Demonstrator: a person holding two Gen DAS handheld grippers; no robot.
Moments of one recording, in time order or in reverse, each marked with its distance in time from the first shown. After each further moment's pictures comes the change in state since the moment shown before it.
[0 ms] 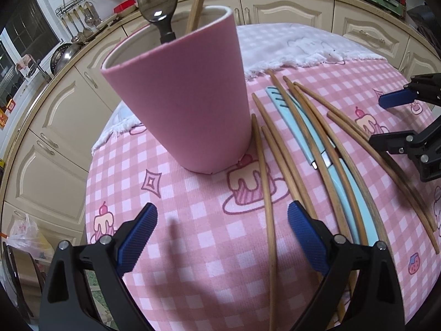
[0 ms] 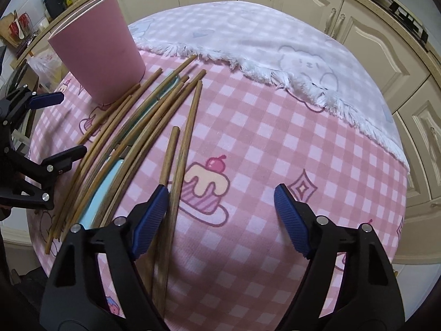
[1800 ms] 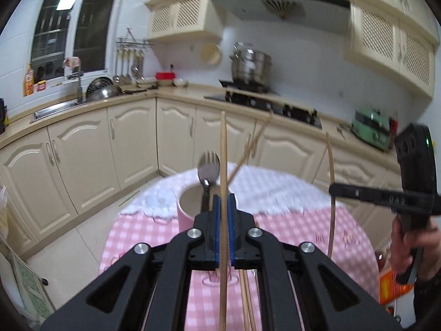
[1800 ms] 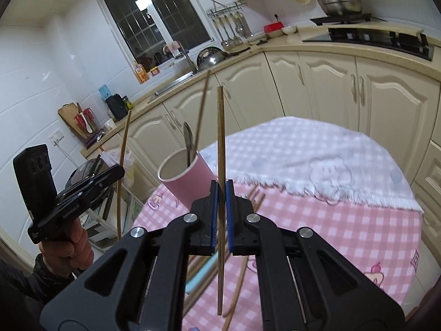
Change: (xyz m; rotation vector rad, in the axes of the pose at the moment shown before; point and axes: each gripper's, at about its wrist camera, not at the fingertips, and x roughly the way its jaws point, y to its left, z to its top) left arm -0.146 0.038 0.001 -0.364 -0.602 -0.106; right arm -0.121 -0.037 0.016 0.158 -0.541 0.433
